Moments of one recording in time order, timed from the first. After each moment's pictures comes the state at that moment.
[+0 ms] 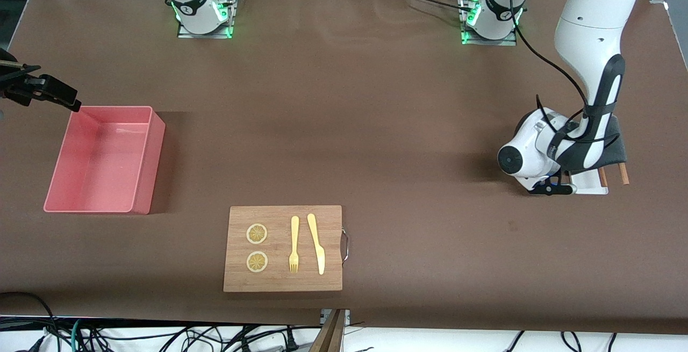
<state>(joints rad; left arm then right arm) -0.12 0.64 0.07 -1.92 0.98 1.92 -0.64 -0.06 0.11 0.07 -1.44 -0.05 1.52 0.09</state>
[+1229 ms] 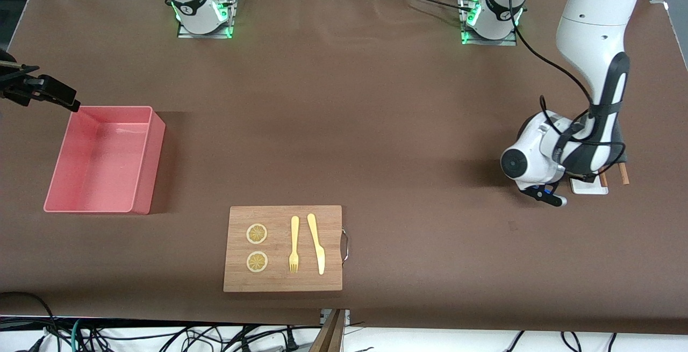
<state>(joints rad) -0.11 0.65 0.08 -1.82 0.87 1.97 -0.10 -0.07 0.11 0.06 -1.44 -0.05 1.52 0.09</state>
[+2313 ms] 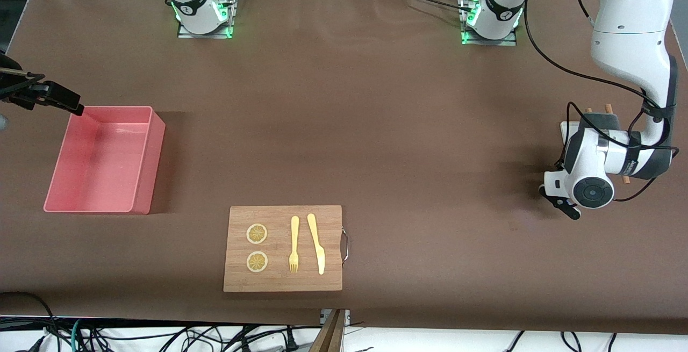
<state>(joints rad) 0.04 0.73 0.07 -1.64 0.50 1.96 0.58 -0.07 0.13 0.06 -1.44 -0.05 1.52 0.09</state>
